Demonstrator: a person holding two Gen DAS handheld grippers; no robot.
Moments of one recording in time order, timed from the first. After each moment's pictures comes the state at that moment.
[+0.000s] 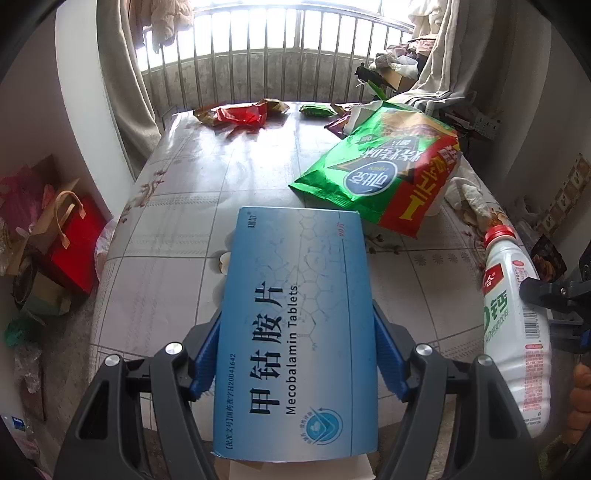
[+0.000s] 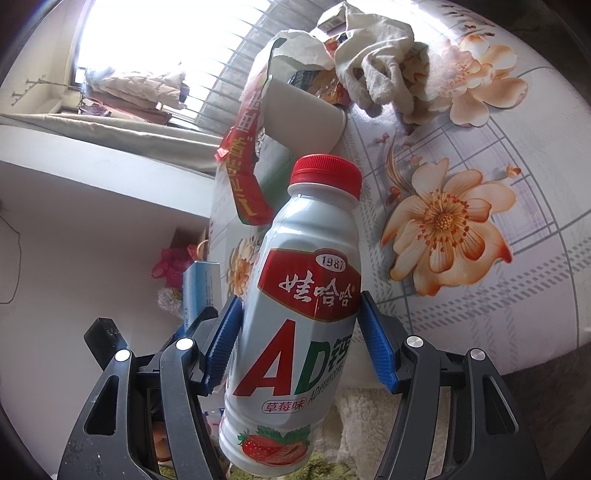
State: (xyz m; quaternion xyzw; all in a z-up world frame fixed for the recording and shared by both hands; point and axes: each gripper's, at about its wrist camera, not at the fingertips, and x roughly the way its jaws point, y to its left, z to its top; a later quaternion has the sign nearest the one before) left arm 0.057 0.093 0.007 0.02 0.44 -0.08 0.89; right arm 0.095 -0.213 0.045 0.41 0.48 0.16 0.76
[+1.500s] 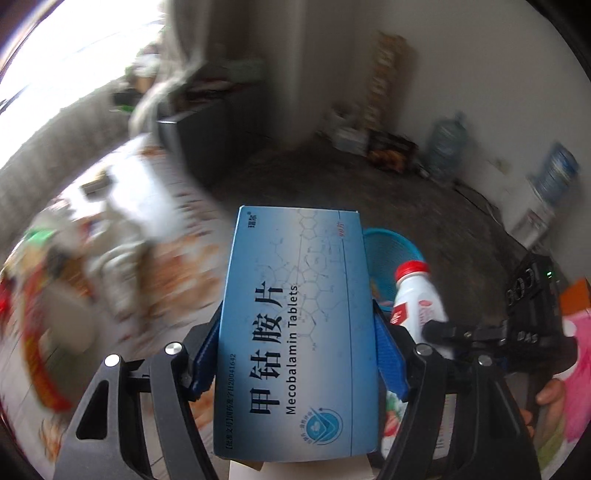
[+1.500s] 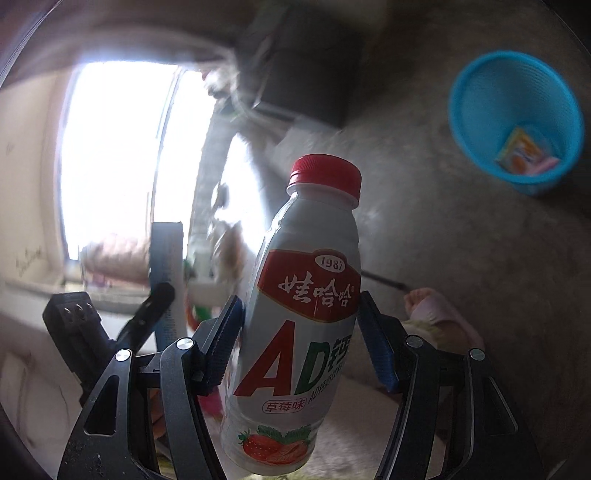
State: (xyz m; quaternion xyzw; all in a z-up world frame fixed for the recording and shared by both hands) left arm 0.027 -0.258 0.054 0.20 0.42 -0.44 0.77; right arm -0.117 -0.446 -0.014 0.61 0.29 -0.03 0.73
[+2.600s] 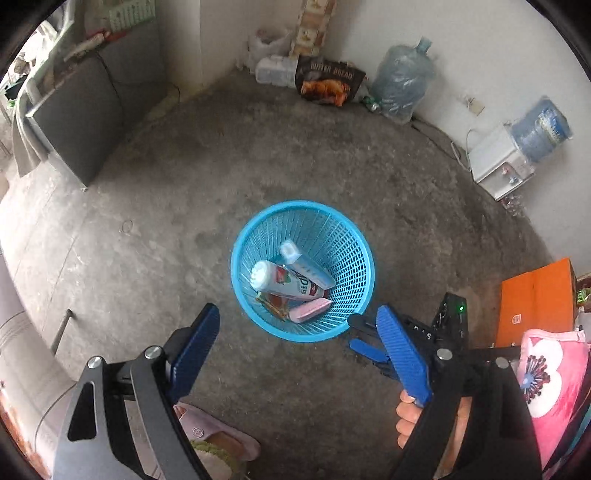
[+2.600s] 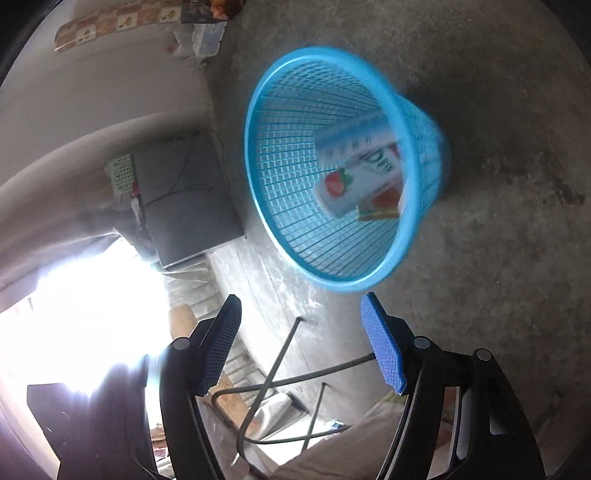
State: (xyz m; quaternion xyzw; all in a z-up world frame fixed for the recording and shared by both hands) left arm 0.027 -0.518 -0.042 0.25 0.52 -0.50 0.65; right arm -0.168 -0.592 -0.199 0.79 0.19 -0.20 0.54
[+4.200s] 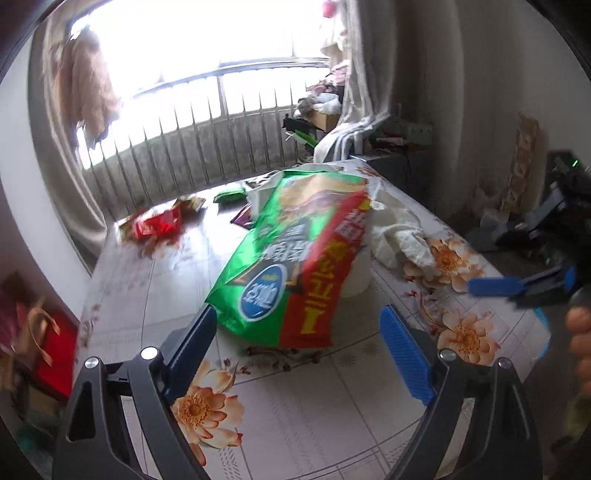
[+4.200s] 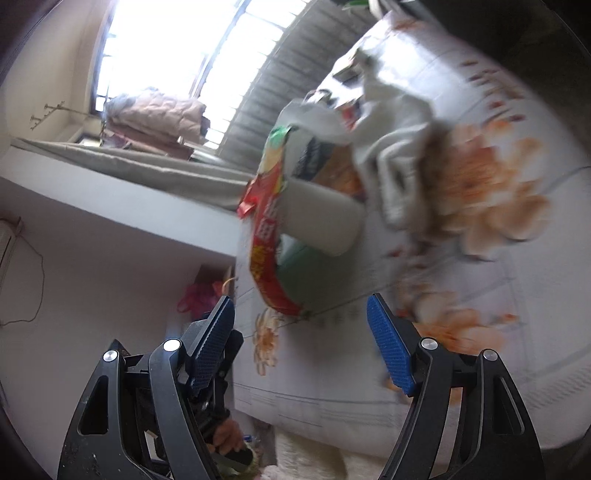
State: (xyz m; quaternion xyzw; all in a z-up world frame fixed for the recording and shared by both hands) left arm 0.097 0.005 0.039 0.10 0.31 -0.19 0.92; right arm 0.153 -0.262 0.044 0.45 0.42 0.18 0.77
